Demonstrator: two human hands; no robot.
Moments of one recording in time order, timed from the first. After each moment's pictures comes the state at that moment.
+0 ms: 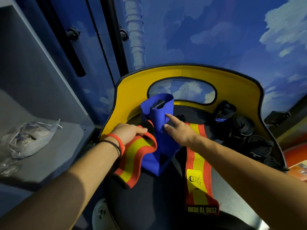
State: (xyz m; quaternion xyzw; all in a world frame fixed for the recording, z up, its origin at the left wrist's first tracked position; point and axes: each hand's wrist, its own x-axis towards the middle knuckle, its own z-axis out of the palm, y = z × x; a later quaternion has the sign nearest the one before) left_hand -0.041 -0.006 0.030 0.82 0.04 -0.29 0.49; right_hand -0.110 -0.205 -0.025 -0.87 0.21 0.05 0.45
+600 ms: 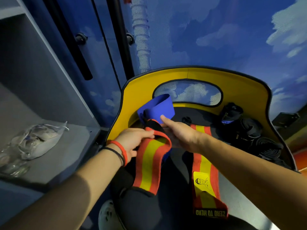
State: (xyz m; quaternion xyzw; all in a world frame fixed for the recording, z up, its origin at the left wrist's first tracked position) left_hand -0.060 0.002 0.040 0.75 0.01 -0.38 0.55; right_hand -0.103 -0.178 -0.009 -0.64 0.19 0.16 0.73
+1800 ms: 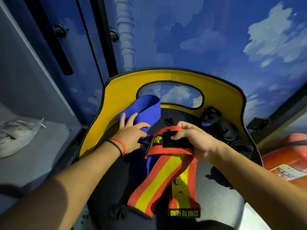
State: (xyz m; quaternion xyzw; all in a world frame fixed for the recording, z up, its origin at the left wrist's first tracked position) left_hand -0.020 -0.043 -0.027 0.88 -0.47 -0.09 -0.01; right_hand -0.173 -0.236 0.021 -0.58 0.20 0.06 0.79
